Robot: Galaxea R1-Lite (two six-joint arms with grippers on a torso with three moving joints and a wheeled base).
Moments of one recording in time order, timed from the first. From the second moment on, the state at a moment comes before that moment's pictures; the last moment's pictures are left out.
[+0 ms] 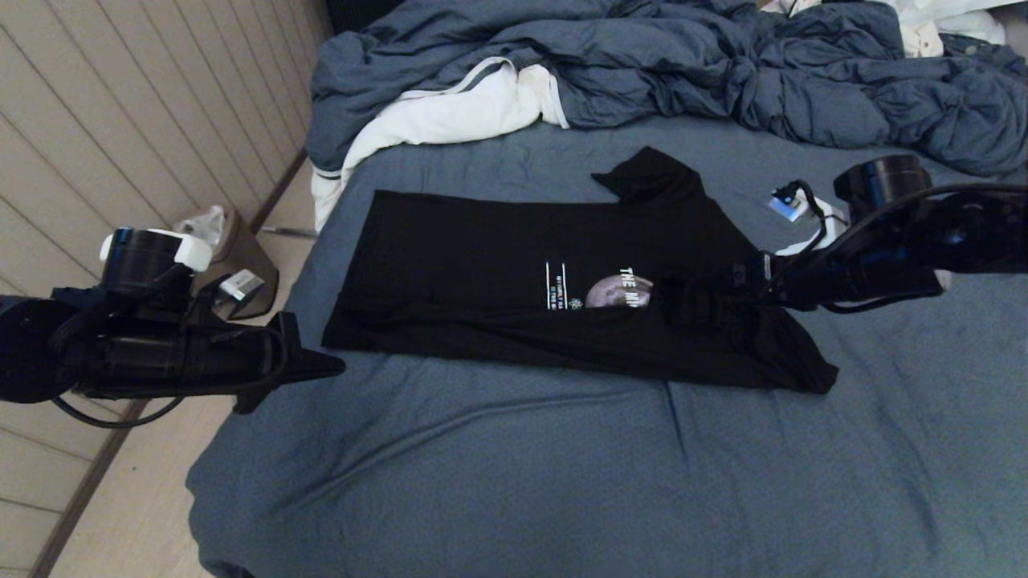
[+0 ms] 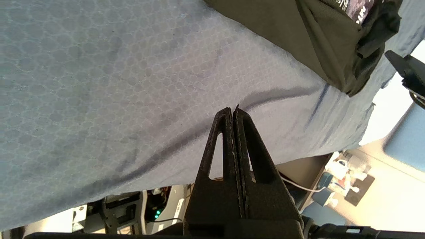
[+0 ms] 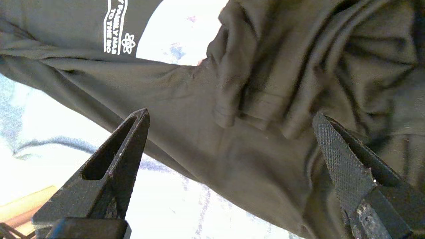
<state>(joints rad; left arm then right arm) -0.14 1.68 -0.96 -0.02 -0.57 -0.60 -0.06 1.90 -1.50 0.26 0.54 0.05</state>
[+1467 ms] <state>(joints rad) -0.14 1.70 -0.95 -0.02 -0.58 -0.60 -0.06 1.88 -1.42 0.37 0.53 -0.23</state>
